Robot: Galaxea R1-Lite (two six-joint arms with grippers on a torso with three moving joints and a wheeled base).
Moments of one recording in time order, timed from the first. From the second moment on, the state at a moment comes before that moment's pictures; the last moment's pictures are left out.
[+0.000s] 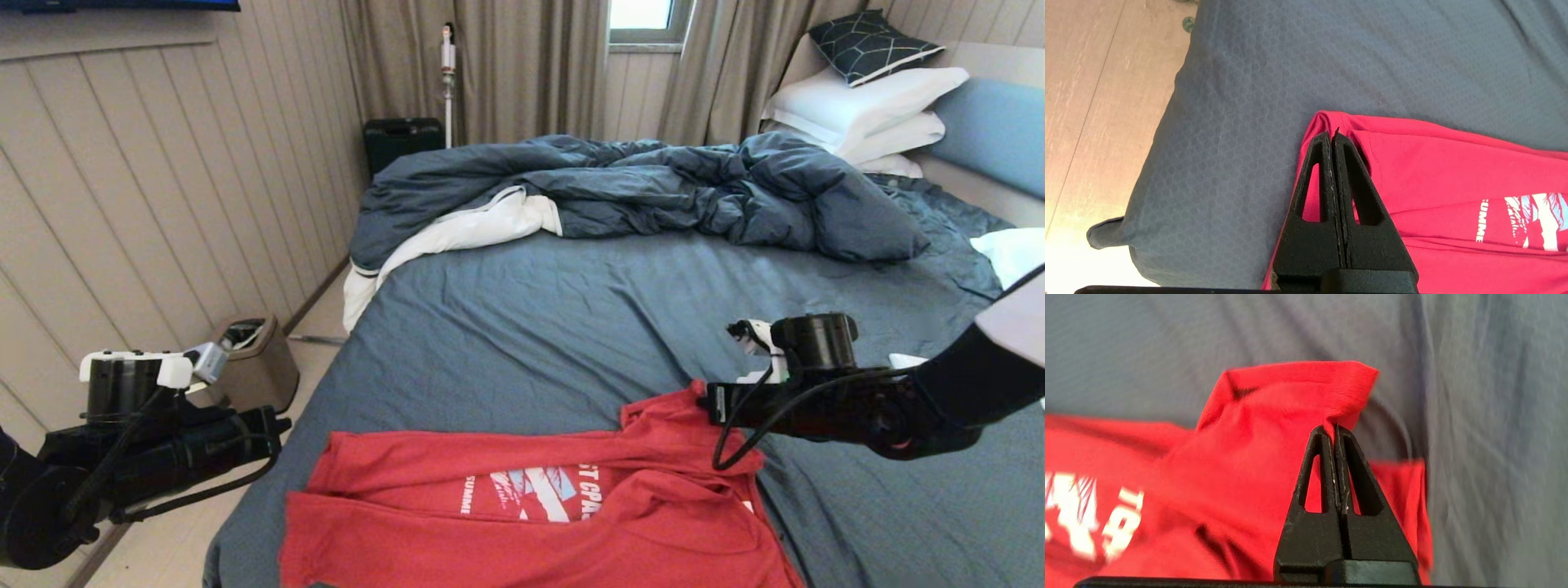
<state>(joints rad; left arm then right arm) -0.04 1.80 -0.44 -0.76 -0.19 -0.32 0.08 1.99 -0.83 -0.51 0.19 0.12</state>
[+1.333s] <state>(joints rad) -0.04 1.80 -0.42 -0.77 -0.19 -0.32 0.10 1.72 -0.30 -0.66 0.25 0.04</state>
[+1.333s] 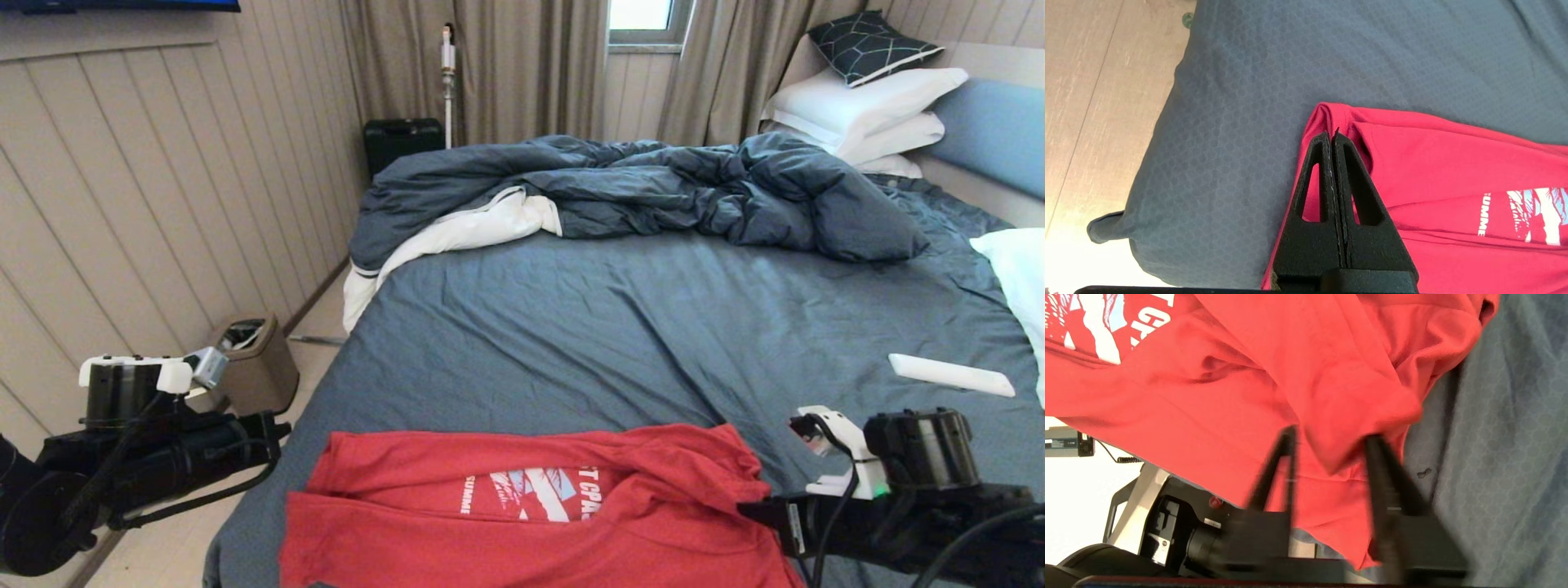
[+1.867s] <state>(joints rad) -0.05 1.78 -0.38 -0.84 -0.19 -0.32 0.10 1.57 -0.34 -0.64 0.25 0.05</state>
